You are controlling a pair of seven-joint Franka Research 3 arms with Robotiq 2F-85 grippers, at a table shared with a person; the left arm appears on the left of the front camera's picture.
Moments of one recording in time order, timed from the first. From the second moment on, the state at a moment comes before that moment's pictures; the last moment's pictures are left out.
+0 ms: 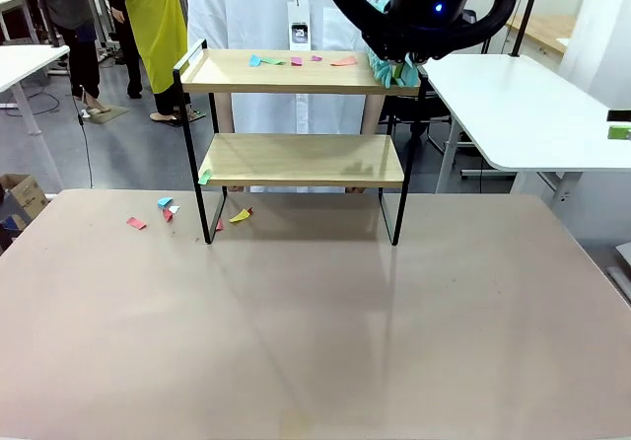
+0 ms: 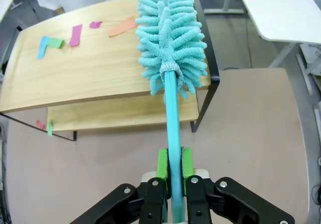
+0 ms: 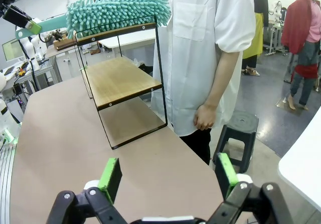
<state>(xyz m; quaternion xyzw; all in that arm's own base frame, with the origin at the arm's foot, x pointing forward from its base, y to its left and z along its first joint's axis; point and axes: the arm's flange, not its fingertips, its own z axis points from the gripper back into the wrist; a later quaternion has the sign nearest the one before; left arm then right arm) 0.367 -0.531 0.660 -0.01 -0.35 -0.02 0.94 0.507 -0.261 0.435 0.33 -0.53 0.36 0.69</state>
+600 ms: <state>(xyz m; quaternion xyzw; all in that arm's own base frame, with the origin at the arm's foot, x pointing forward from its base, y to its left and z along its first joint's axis) 0.389 -0.489 0.657 0.04 -0.34 0.00 0.94 0.507 -0.261 0.435 0.33 -0.53 0.36 0.69</state>
